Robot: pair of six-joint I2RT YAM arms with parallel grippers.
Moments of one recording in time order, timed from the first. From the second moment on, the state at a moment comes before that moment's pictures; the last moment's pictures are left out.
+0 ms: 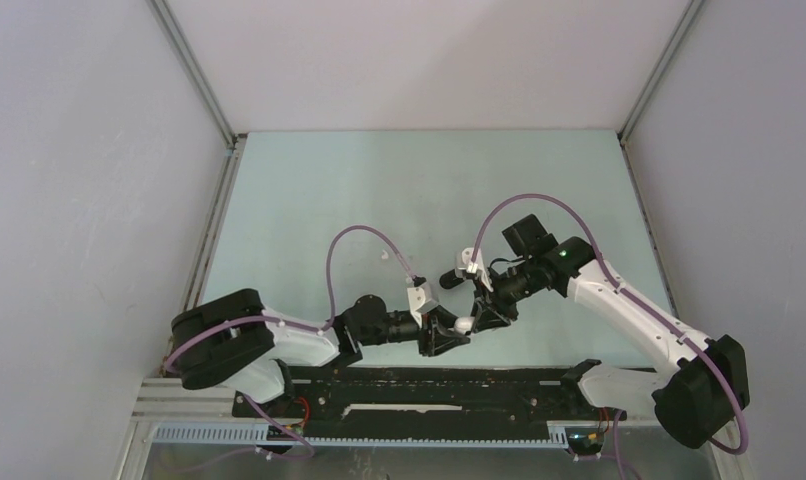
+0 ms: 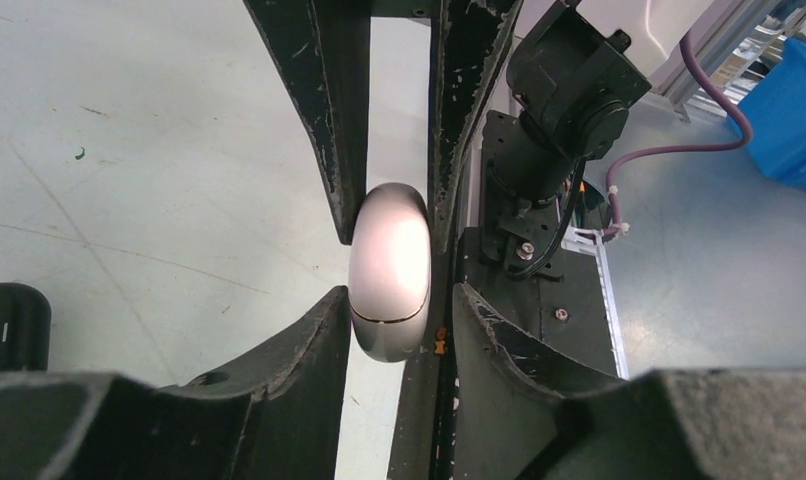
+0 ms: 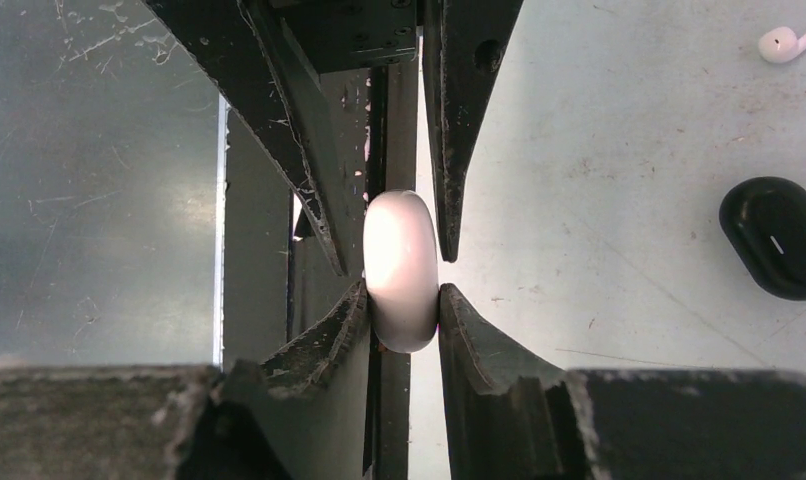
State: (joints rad) left arm -1.13 1.46 0.36 1.08 0.31 -0.26; right arm 0.57 1.18 0.92 -0.92 -0.87 -0.71
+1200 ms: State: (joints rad) left arm -1.13 1.54 0.36 1.20 0.29 -0.31; right arm 0.54 1.16 0.92 -0.92 -0.88 -0.70
